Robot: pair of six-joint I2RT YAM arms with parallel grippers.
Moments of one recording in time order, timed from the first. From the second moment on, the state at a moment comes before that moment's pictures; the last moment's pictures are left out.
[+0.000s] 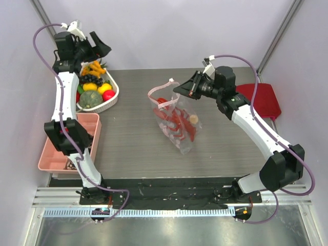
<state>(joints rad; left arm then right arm) 0.11 1.86 2.02 -0.41 0.51 -0.37 0.38 1.42 1.29 -0.08 -0.58 0.88</state>
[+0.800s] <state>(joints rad) 0.21 2.17 2.08 -0.61 0.29 0.70 0.38 1.42 1.25 -0.08 -0.58 0.84</state>
